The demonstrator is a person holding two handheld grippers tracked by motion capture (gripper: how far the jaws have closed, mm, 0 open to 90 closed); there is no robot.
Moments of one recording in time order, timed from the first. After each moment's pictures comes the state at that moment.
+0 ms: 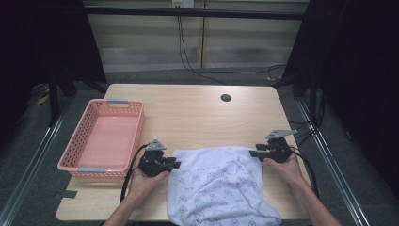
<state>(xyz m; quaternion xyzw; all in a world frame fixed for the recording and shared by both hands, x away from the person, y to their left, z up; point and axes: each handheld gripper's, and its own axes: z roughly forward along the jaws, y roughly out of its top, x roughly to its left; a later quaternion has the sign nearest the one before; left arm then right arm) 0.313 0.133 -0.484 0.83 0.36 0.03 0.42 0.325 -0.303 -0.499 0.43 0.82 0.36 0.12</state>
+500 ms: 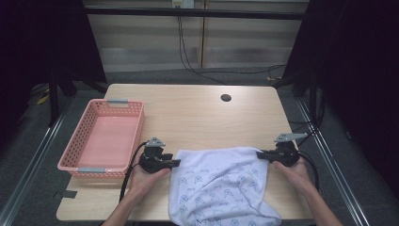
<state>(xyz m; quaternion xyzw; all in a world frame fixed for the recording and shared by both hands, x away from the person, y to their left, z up) 0.328 0.131 -0.496 0.83 0.38 0.03 0.41 0.306 -0.324 -0.491 0.43 0.81 0.39 0.10</state>
